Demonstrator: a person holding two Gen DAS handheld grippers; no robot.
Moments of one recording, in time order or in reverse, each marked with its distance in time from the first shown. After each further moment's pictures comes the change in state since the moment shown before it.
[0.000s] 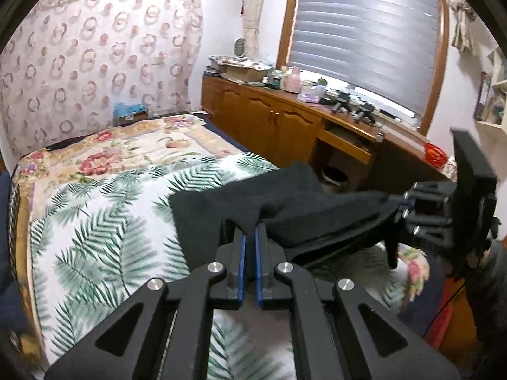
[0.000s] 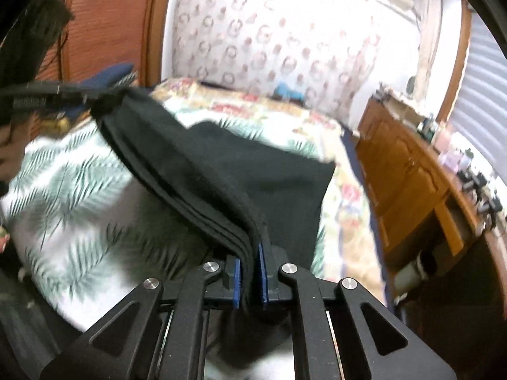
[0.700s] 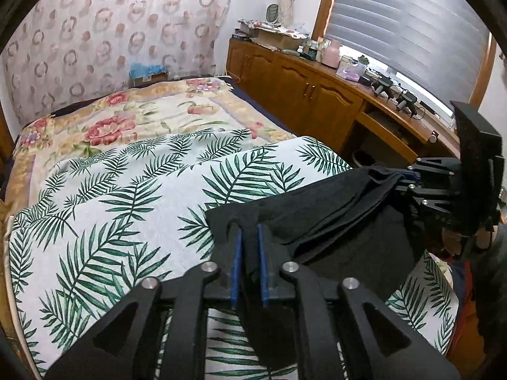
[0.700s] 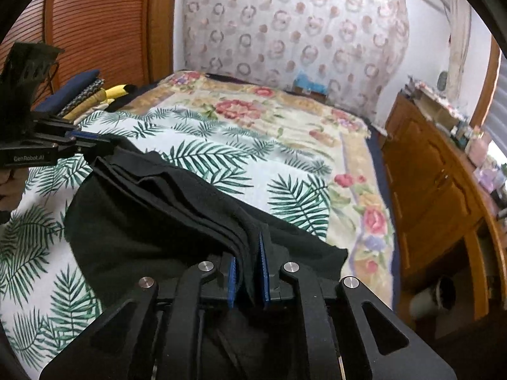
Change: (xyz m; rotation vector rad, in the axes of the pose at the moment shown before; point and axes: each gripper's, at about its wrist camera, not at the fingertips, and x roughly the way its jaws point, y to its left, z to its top) left arm 0.116 0.076 0.029 -0.099 0.155 0.057; right arm 0.154 -0.073 0.083 -0.010 0.071 0.142
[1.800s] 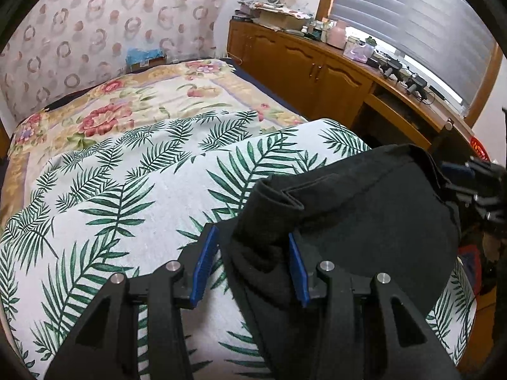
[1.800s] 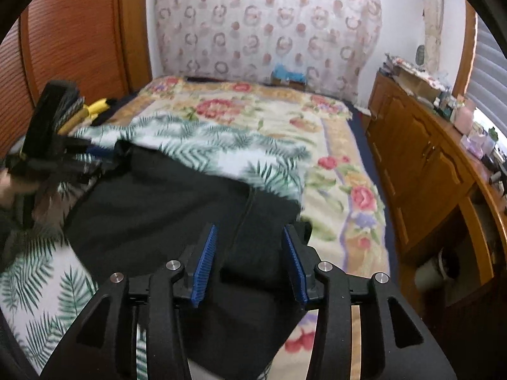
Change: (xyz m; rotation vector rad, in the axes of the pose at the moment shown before) left arm 0.055 0.018 0.011 0.017 0.093 0.020; right arm -0.027 -0.028 -0.008 0.115 0.033 -0.044
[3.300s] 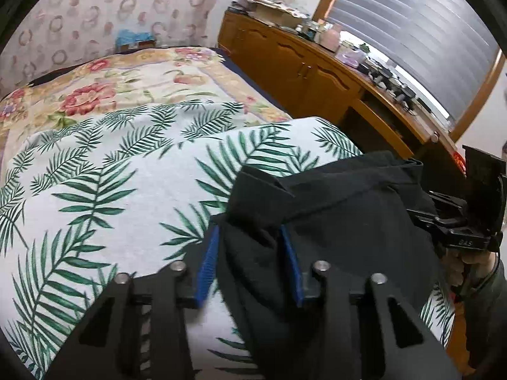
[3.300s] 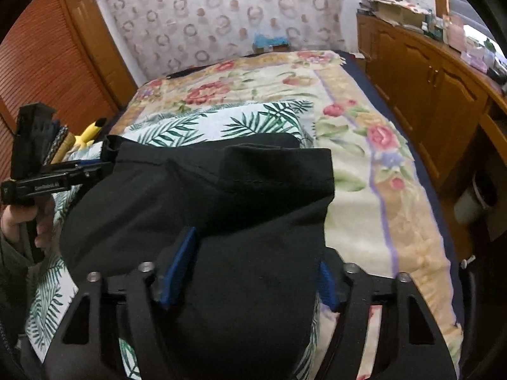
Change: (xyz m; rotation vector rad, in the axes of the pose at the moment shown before) left arm 0.011 0.011 -0.002 -0.062 0.031 -0.135; right arm 0.041 -0.023 -0.029 0.286 0.076 0.123
